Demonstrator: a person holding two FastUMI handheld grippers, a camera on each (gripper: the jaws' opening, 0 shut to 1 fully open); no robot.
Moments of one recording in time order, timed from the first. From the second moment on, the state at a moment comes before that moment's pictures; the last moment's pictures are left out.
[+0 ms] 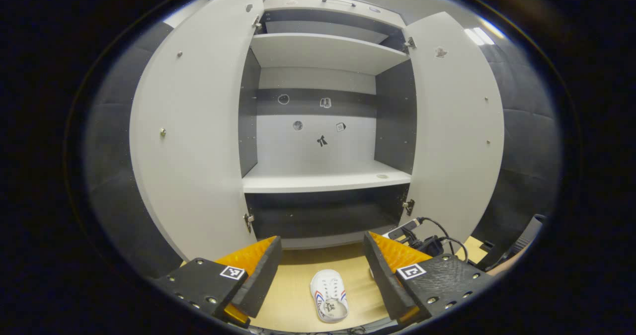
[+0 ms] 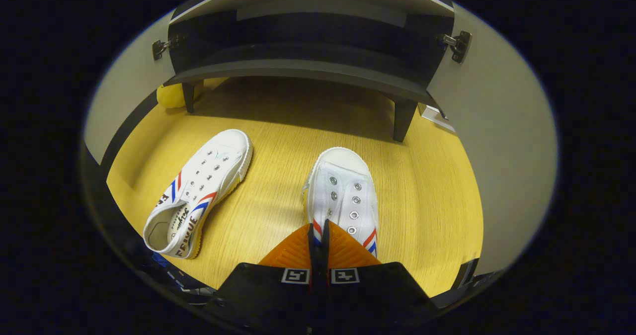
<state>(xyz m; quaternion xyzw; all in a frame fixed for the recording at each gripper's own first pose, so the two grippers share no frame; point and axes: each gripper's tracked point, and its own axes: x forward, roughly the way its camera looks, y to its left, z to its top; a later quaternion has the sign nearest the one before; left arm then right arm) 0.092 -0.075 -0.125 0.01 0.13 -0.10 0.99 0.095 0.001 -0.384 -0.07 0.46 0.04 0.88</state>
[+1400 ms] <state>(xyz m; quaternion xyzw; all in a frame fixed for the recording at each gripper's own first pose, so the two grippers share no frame) 0.111 -0.052 -0.115 0.03 0.11 -0.10 0.99 0.228 0.060 -0.013 0.04 0.08 0.08 0.99</state>
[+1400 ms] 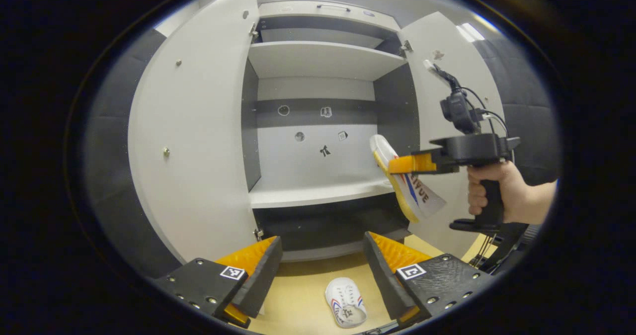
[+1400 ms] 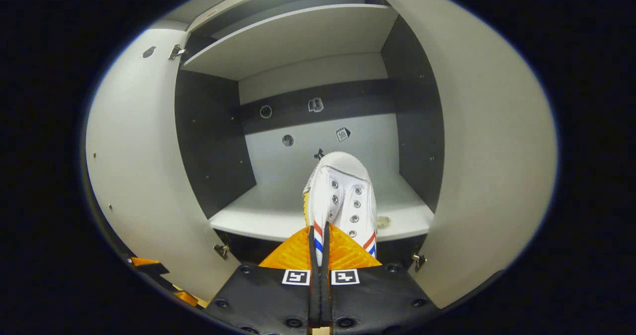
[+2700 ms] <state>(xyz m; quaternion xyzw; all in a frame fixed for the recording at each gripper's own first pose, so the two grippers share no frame) 0.136 -0.021 -0.108 0.03 0.10 -0.02 0.99 0.422 0.038 -0.029 0.01 0.10 0.01 0.99</state>
